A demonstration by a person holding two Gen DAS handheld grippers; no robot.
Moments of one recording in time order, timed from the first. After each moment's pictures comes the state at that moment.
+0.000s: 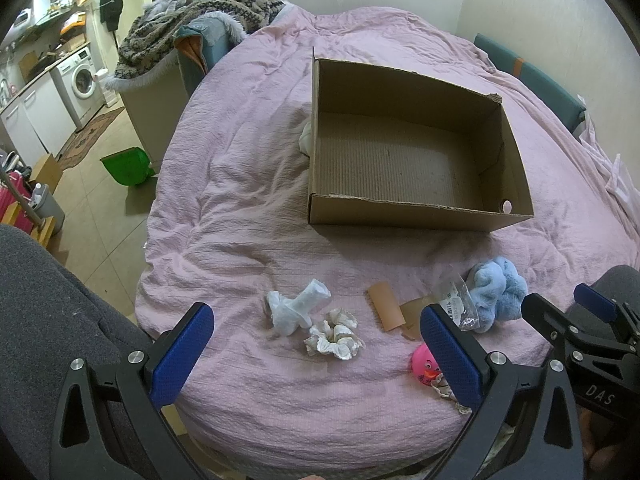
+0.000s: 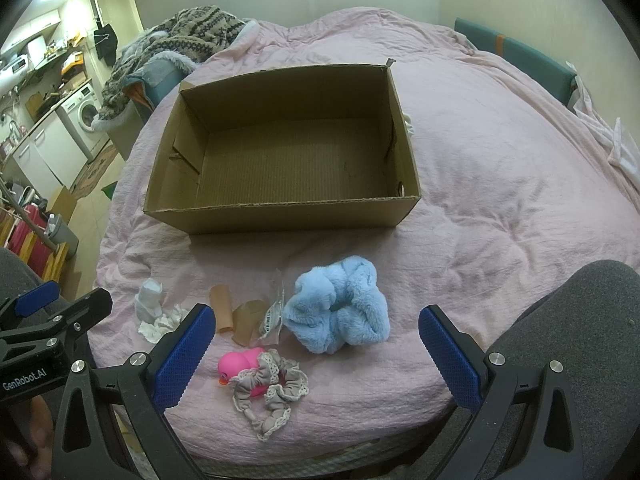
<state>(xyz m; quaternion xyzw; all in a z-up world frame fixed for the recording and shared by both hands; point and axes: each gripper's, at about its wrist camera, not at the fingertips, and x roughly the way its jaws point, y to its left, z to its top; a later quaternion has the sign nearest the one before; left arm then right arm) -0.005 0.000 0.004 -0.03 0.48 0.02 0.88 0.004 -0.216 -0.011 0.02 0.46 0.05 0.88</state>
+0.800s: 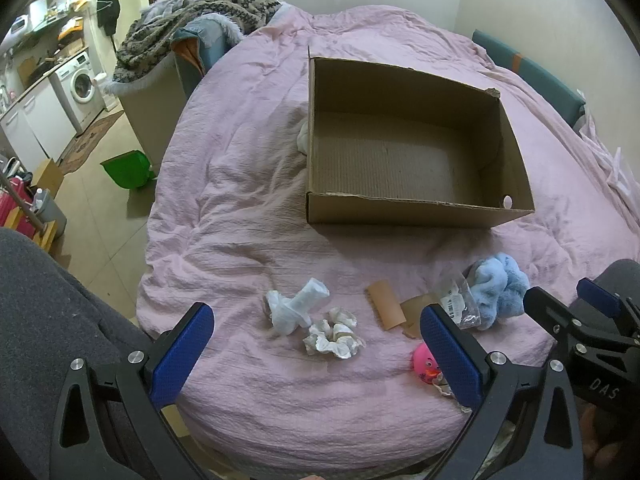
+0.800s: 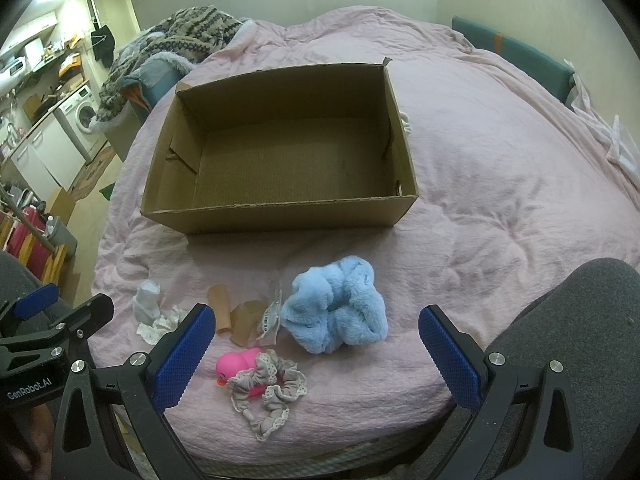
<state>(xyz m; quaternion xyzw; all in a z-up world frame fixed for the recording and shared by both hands) 0.000 0.001 0.003 -0.02 0.48 0.02 0.88 0.005 -0.218 -0.012 0.02 0.46 0.05 0.88</state>
